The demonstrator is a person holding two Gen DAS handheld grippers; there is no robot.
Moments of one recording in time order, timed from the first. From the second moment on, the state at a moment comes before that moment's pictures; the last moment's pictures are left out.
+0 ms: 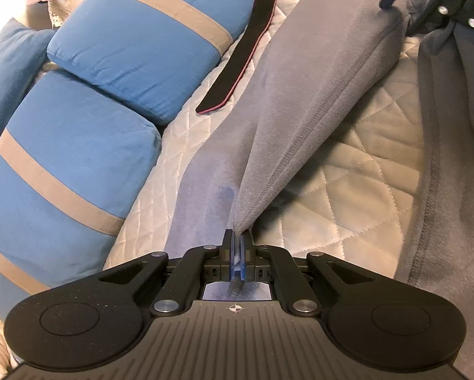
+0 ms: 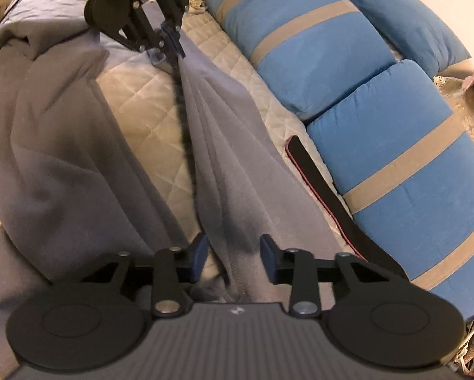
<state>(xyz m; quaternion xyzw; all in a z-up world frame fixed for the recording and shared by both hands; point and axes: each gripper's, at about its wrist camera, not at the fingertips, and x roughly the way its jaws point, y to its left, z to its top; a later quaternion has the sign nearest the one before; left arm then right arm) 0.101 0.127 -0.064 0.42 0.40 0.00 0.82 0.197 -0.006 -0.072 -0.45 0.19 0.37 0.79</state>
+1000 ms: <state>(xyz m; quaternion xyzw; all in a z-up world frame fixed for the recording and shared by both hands) 0.085 0.123 -0.076 0.42 0.42 -0.03 0.80 0.175 -0.005 -0.099 -0.59 0.16 0.43 0.67</state>
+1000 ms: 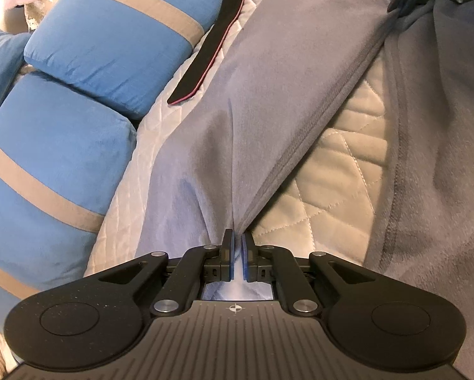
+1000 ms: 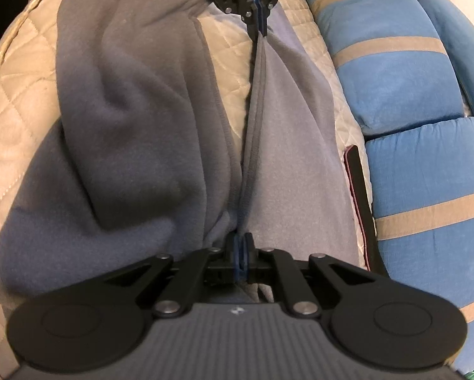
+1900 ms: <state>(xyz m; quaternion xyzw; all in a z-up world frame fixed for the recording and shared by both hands) 0.058 0.312 -0.003 0.03 0.35 0.19 0.91 0.165 -0.002 -0.040 -0.50 0.14 0.45 0.73</state>
